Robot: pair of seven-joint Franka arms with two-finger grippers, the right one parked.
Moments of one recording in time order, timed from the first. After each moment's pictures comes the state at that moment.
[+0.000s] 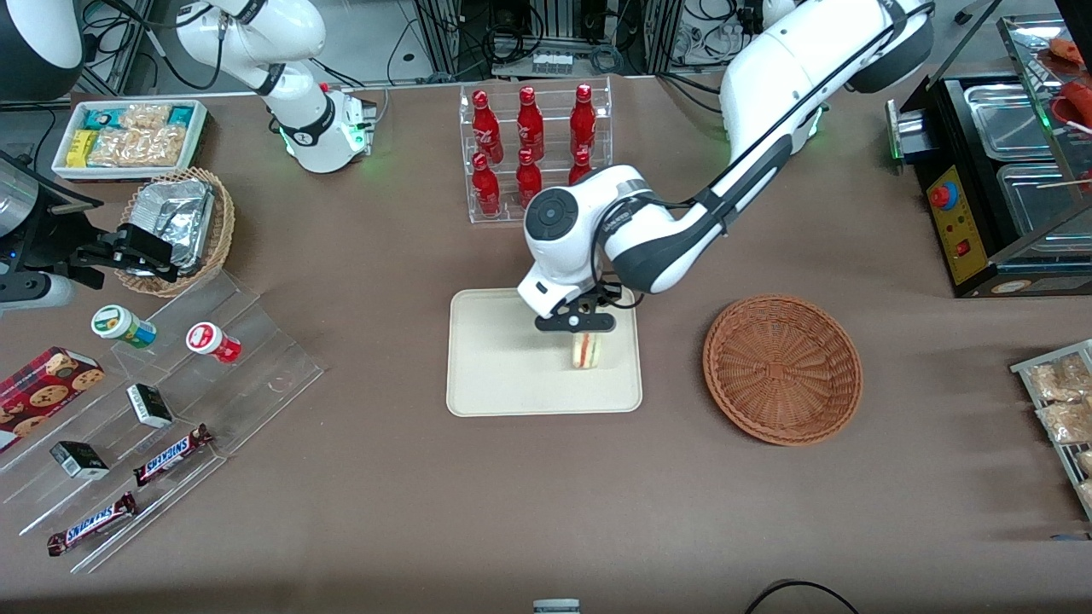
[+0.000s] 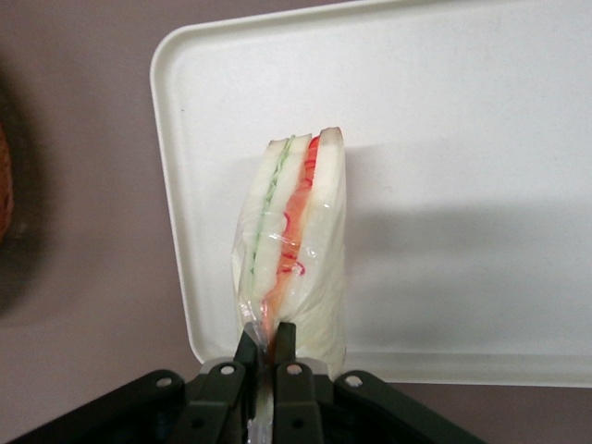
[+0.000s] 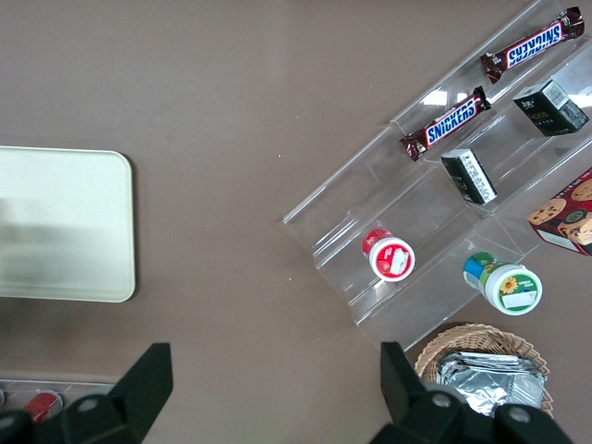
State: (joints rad) arm -0.24 0.74 -0.72 -1.51 0.56 1.89 -1.04
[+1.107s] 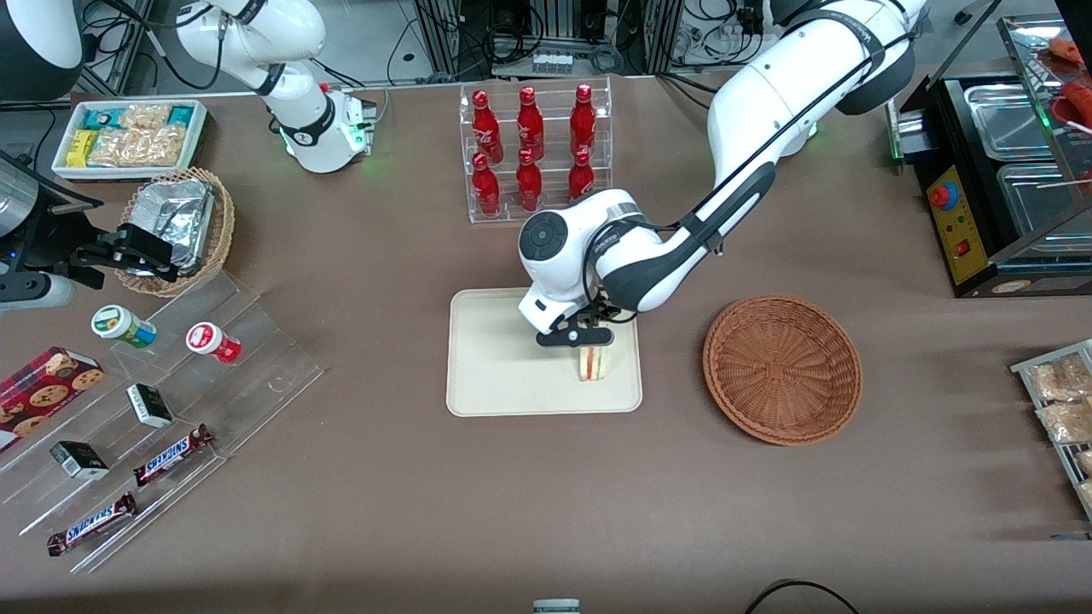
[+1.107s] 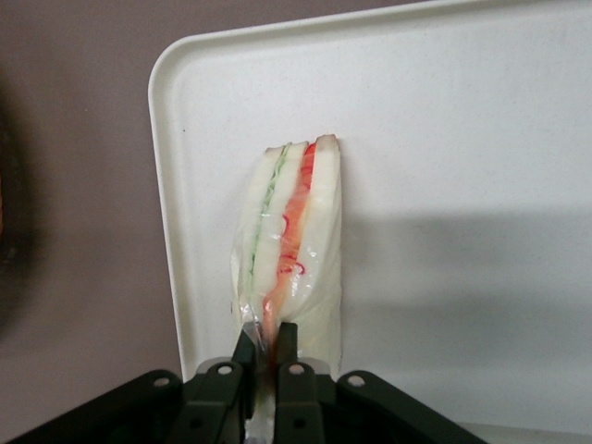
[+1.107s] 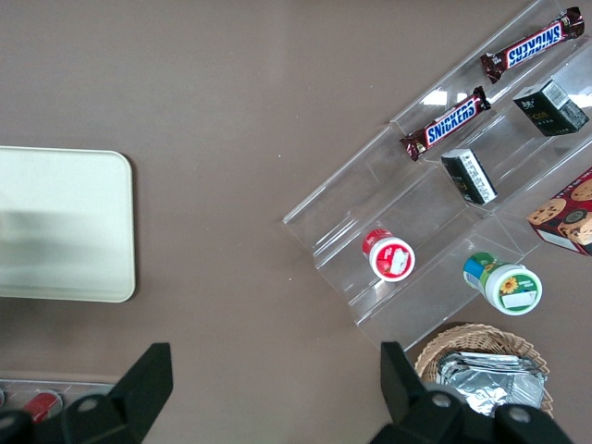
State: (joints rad) arm -0.26 0.82 -0.70 -1.47 0.66 1.89 -1.09
